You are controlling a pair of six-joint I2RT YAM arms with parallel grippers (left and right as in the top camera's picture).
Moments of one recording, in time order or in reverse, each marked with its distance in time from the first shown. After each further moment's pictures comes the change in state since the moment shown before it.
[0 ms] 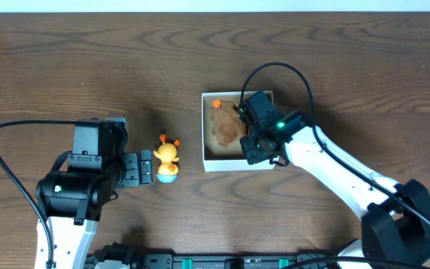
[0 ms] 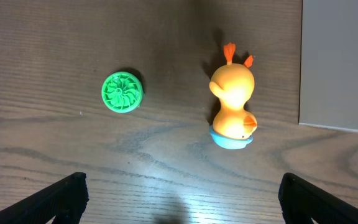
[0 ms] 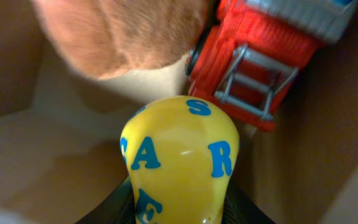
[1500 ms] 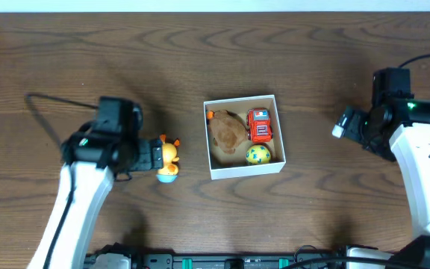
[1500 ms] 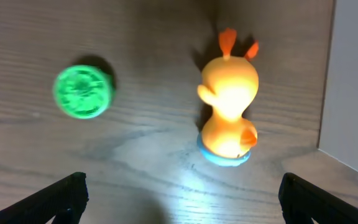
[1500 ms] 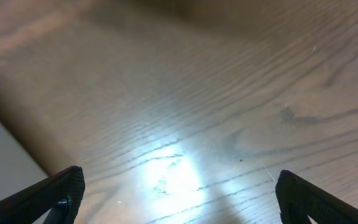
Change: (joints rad) left arm -0.041 0.311 0.002 0.100 0.039 -0.054; right arm -0.701 -0.221 0.018 -0.264 0.110 0.155
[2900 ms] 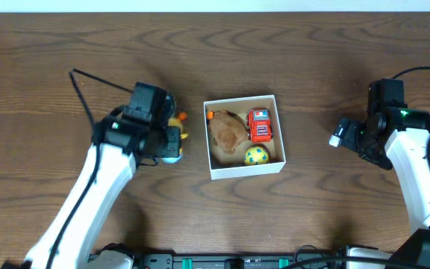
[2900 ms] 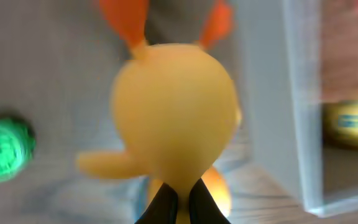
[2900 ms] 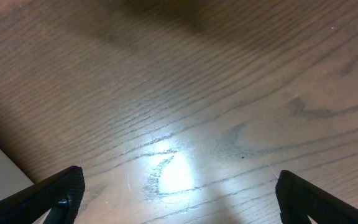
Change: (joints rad) left arm -0.171 0.055 0.075 0.114 0.097 -0.025; right arm -0.005 0.000 -0.080 0.044 -0.010 -0.014
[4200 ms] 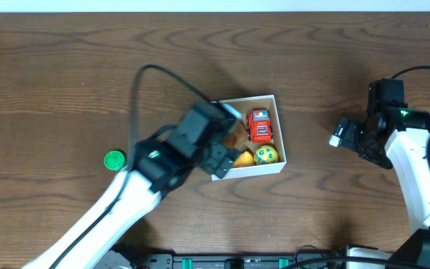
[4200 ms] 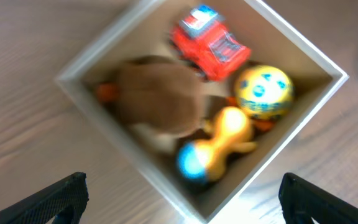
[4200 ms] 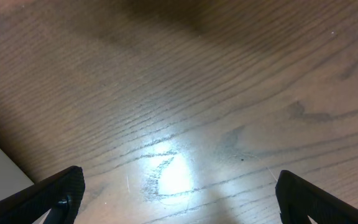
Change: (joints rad) left arm -0.351 -0.091 0.011 0.153 -0.138 0.200; right arm 0.000 0.000 0.000 0.005 0.000 -0.014
